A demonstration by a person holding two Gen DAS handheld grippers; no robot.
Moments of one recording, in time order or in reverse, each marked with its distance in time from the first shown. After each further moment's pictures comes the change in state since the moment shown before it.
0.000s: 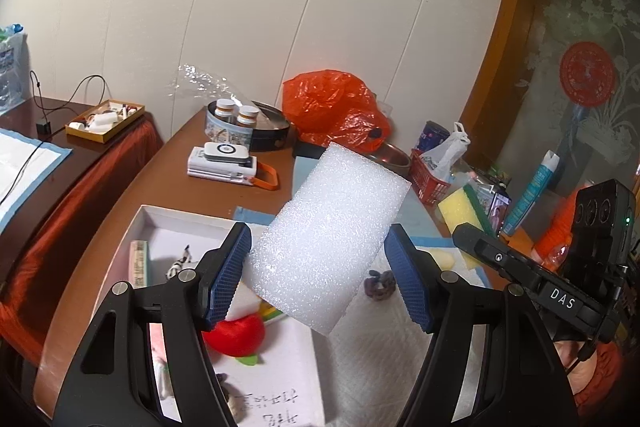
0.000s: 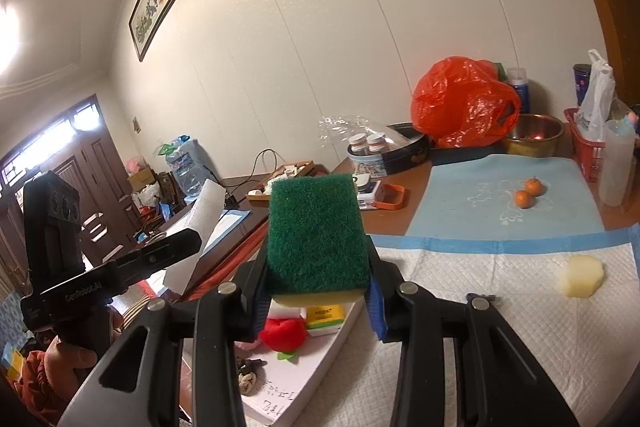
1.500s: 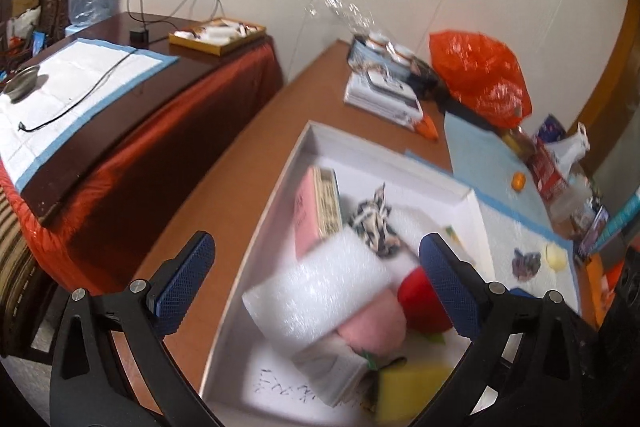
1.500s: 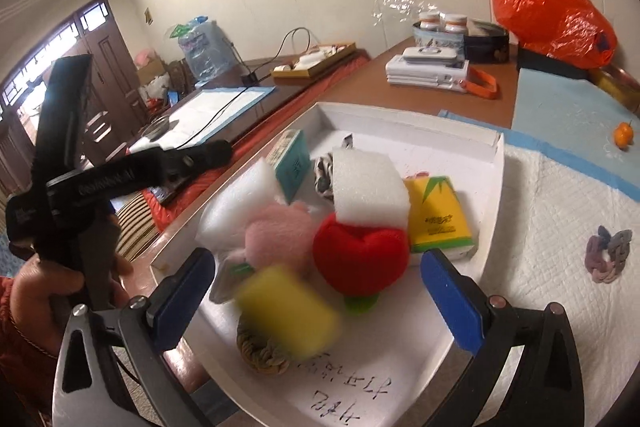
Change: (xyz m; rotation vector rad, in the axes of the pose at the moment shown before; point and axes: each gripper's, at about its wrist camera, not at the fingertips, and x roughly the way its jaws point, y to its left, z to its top) left arm 0.027 0.167 -0.046 -0.216 0.159 0.314; right arm 0.135 0.079 -0.097 -0.145 0.366 0.025
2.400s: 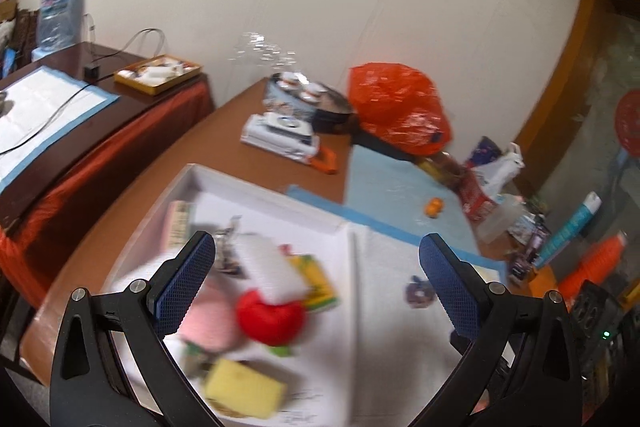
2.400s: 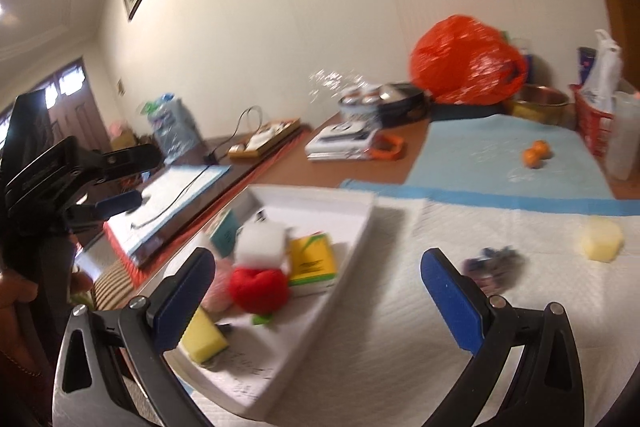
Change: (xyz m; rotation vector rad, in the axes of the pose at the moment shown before) left arm -0.052 -0.130 0.003 0.036 -0.103 -0.188; right arm -0.102 -0.078 -0.009 0.107 -0.274 -0.115
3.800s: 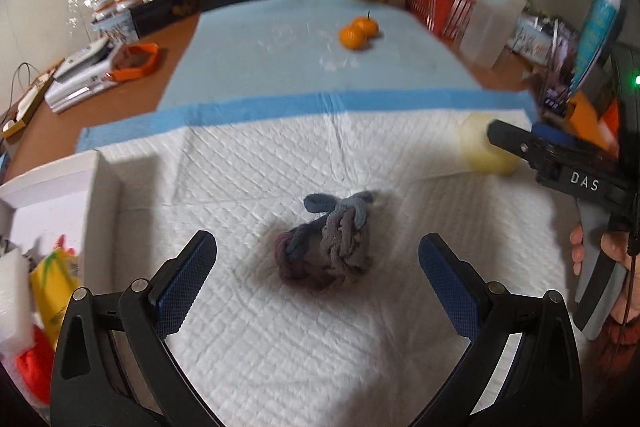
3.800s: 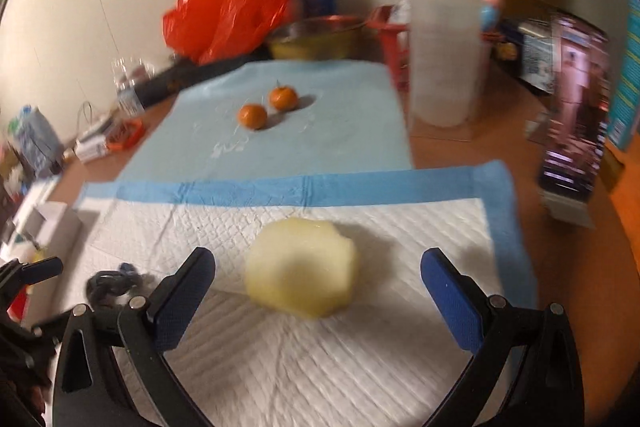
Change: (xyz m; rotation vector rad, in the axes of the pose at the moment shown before) left arm 0.244 -0.182 -0.112 0.451 0.424 0.042; right arm 0.024 -0.278 0.002 0.146 0.200 -0.427
